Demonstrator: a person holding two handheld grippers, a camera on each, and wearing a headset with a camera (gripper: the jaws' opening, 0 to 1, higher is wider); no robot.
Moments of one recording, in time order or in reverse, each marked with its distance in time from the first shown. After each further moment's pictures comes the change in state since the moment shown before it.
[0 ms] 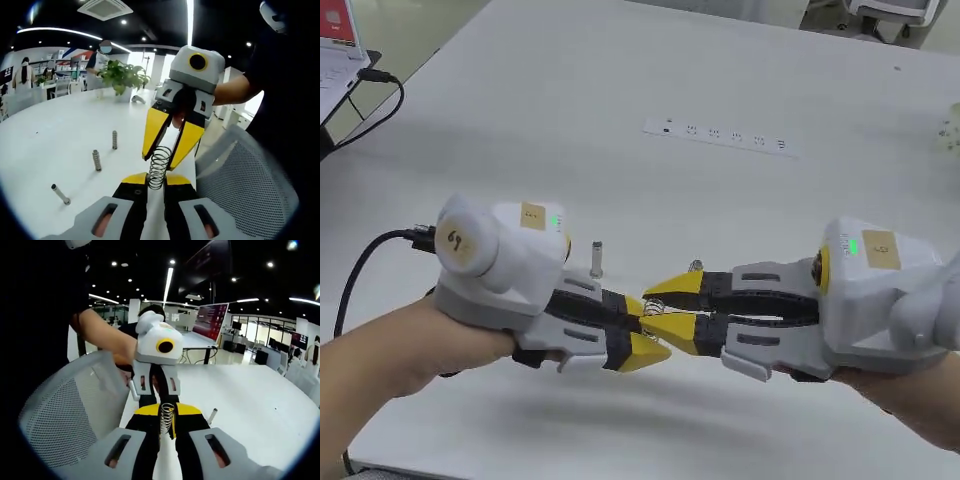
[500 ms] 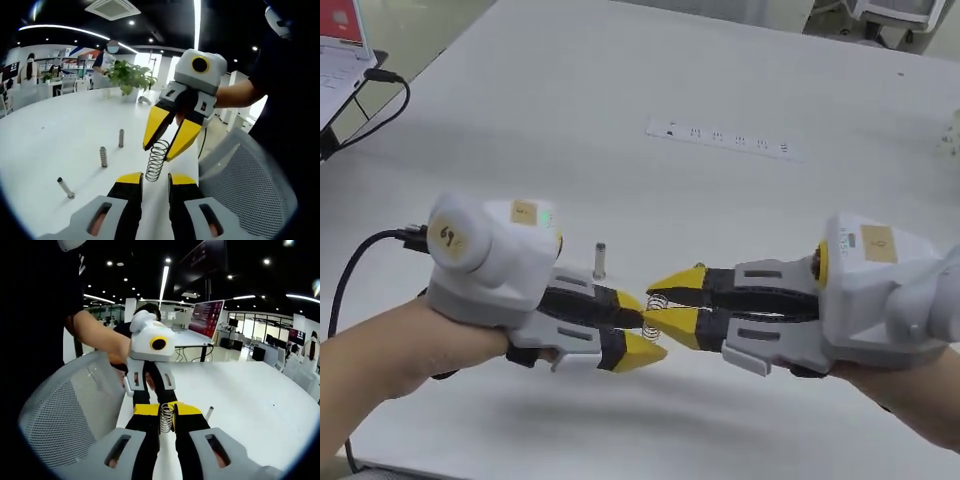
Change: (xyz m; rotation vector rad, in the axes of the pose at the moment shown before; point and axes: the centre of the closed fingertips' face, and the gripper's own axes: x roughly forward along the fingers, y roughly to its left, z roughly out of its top) left arm -0.010 0.010 -0.003 -0.034 -0.014 0.047; right arm -0.002 -0.014 -0.003 0.030 0.016 -0.036
